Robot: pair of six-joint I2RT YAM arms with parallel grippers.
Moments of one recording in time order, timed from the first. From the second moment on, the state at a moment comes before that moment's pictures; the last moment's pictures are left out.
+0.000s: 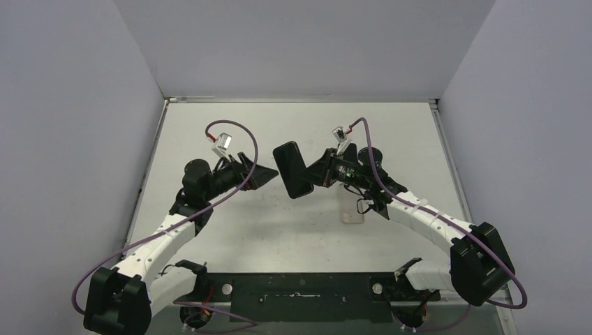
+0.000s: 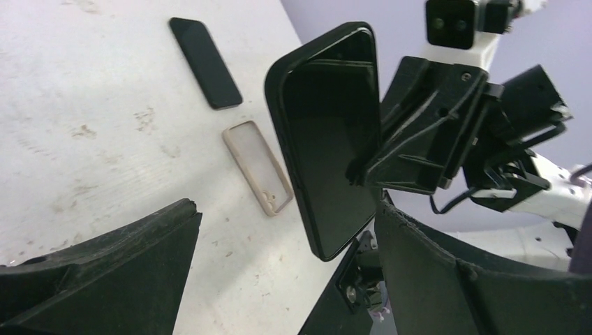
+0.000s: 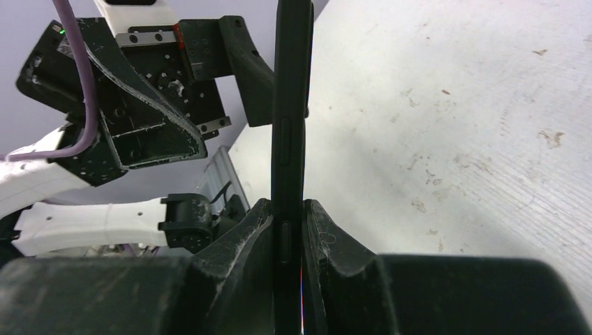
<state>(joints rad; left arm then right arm) -0.32 1.01 0.54 0.35 0.56 -0.83 0.58 1.28 0.74 0.38 -0.56 0.73</state>
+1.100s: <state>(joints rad) -0.46 1.13 0.55 0.85 0.67 -1.13 0.58 1.29 0.72 0.71 -0.80 0.91</state>
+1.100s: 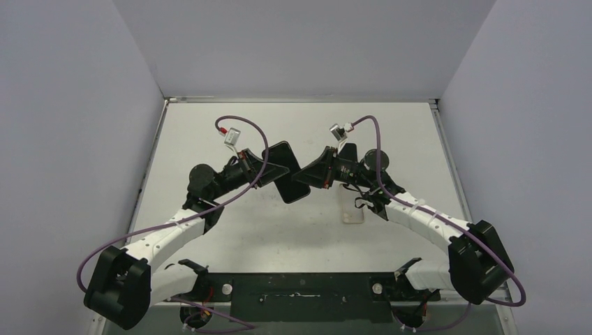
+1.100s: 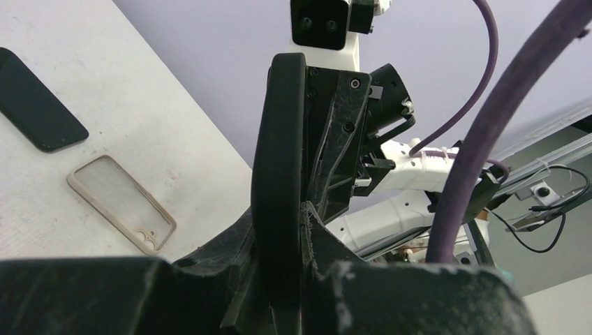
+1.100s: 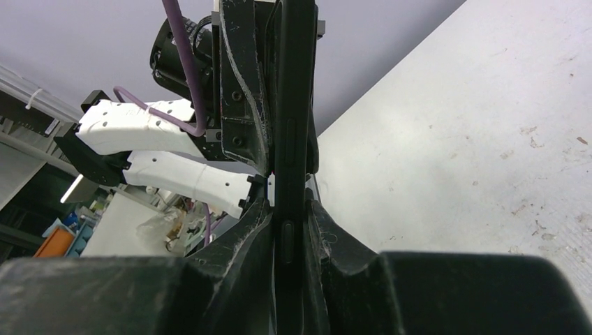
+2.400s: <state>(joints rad) -0.56 1.05 0.47 0.78 0.16 -1.47 0.76 1.17 0.57 0.74 -0.41 0.77</state>
